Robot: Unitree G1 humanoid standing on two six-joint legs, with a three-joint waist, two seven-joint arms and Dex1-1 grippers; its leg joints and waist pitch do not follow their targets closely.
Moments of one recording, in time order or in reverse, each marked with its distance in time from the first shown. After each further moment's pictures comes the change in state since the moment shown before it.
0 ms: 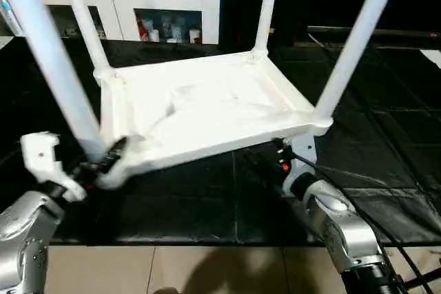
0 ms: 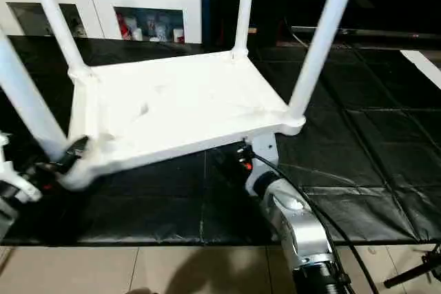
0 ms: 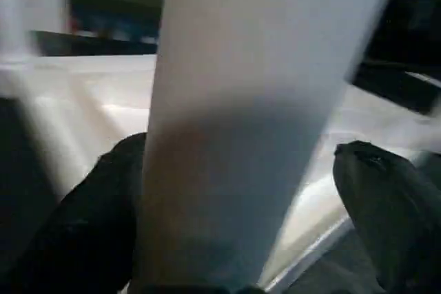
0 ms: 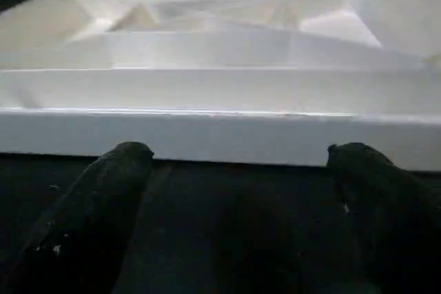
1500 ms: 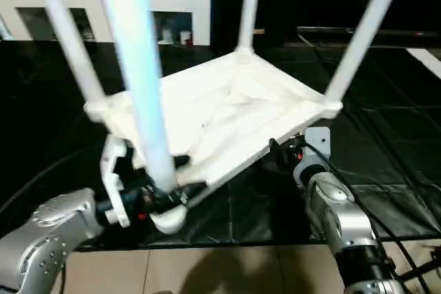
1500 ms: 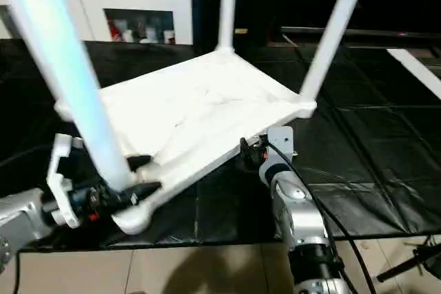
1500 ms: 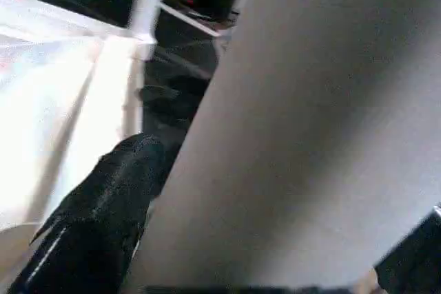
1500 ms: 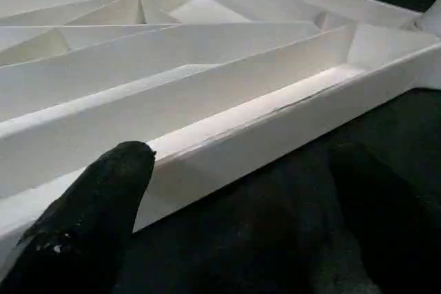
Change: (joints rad) left arm 0.016 0.121 -0.257 -0.306 -0.257 0.362 -0.212; right arm -0.123 0.062 -0.115 0.196 -0.056 -0.030 -0.168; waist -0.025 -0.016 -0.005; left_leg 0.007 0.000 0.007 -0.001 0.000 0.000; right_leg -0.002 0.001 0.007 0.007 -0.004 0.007
